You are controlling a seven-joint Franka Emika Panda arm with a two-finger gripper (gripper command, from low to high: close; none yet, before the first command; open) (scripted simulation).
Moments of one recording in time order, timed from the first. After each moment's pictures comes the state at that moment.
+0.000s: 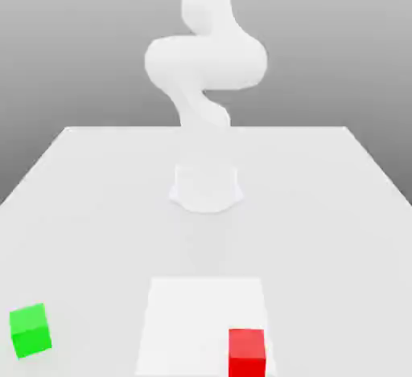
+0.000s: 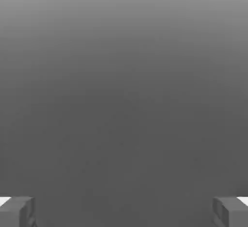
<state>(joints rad) -0.01 -0.71 0.02 -2.31 -0.01 2.33 0.82</state>
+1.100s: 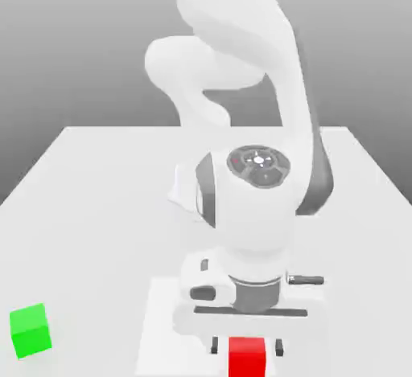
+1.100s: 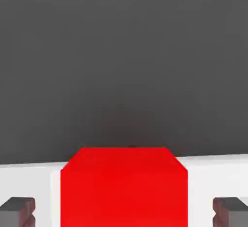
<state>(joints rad) 0.02 0.40 0.08 -2.40 -0.09 2.81 1.01</state>
